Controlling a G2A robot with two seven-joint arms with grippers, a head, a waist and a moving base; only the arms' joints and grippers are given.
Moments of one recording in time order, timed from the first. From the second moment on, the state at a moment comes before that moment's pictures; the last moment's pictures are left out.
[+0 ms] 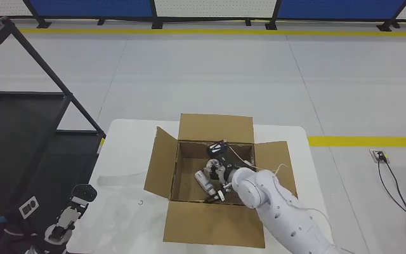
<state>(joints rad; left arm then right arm) 1.60 -1.18 -1.94 -1.68 -0.38 -0.97 -0.68 -0.73 -1.33 0.88 -1.39 -0.96 0.06 0.66</state>
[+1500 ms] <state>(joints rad) 1.60 -1.18 -1.94 -1.68 -0.38 -0.97 -0.68 -1.10 -1.19 1.69 -1.33 -0.96 -0.15 0.67</state>
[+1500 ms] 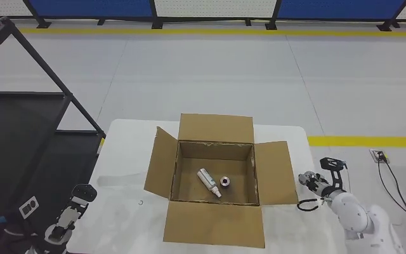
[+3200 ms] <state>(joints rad) 1.63 -1.17 -1.95 -1.68 -0.31 -0.96 -0.62 -0.95 -1.20 1.18 -1.82 -1.00 -0.19 0.93</state>
